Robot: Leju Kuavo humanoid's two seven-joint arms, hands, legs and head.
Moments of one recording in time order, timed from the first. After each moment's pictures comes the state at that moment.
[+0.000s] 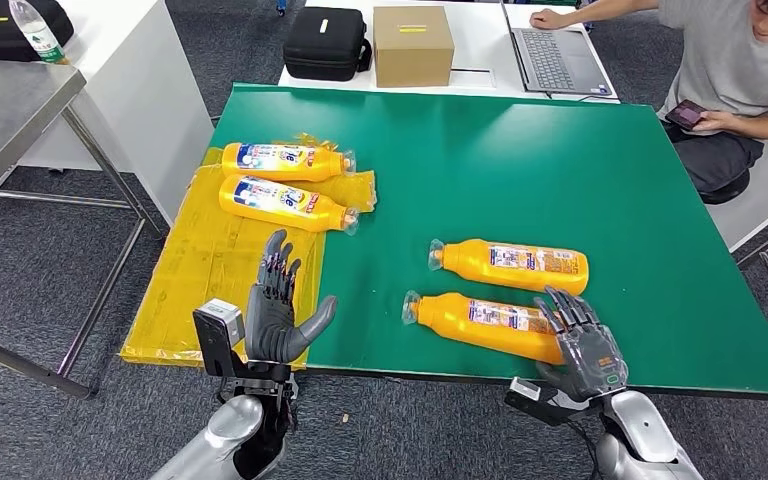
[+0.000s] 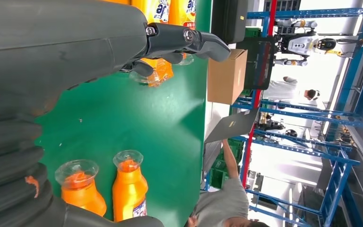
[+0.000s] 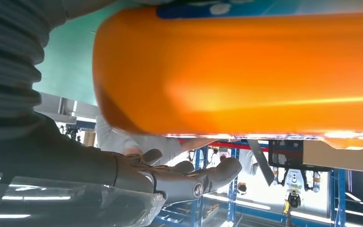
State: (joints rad) left arm -0.25 -0.04 -0.70 -1.35 0.30 0.61 -0.65; right arm -0.16 -0.34 0.34 -0.90 1.14 -0.64 -0.28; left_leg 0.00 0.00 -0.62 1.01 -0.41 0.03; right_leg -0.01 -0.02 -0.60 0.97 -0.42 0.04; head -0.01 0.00
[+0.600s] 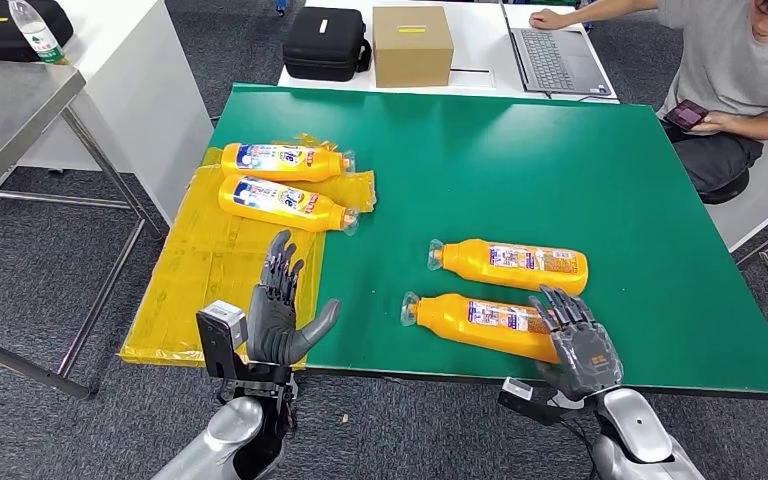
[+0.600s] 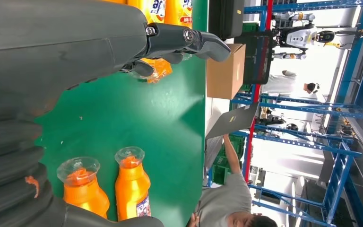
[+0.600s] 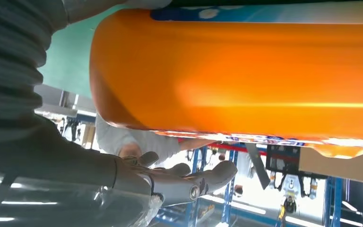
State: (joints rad) left arm -0.24 -0.04 -0.69 -1.37 0.26 0.59 -0.62; right arm -0.13 -0.35 0.37 -1.01 1.21 -0.56 -0.21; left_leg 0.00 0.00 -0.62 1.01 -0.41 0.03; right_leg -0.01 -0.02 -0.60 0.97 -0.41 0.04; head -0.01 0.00
